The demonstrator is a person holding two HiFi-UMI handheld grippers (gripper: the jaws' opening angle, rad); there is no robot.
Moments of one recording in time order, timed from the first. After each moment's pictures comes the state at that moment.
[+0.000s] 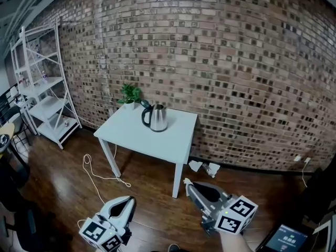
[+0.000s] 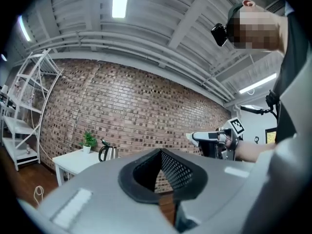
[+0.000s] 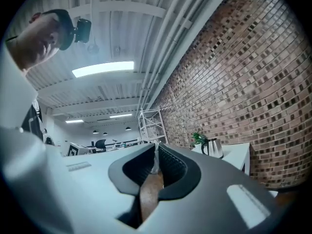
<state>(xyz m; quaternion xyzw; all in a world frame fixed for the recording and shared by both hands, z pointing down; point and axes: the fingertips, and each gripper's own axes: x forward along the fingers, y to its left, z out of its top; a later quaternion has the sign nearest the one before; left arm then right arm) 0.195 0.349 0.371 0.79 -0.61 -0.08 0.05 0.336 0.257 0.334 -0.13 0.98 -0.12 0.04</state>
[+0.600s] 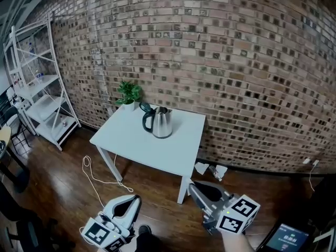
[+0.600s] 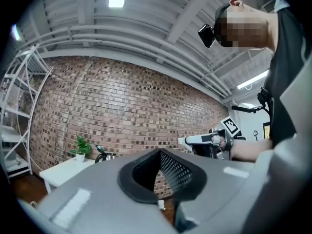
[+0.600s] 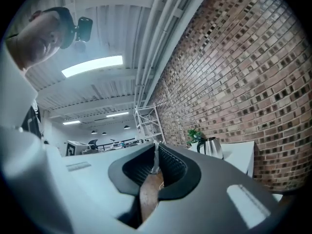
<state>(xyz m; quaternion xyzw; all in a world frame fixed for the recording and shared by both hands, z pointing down) 0.137 0.203 0.370 0.81 -0.58 -0.06 0.02 0.257 0.112 0.356 -0.13 0.98 -0.14 0.03</state>
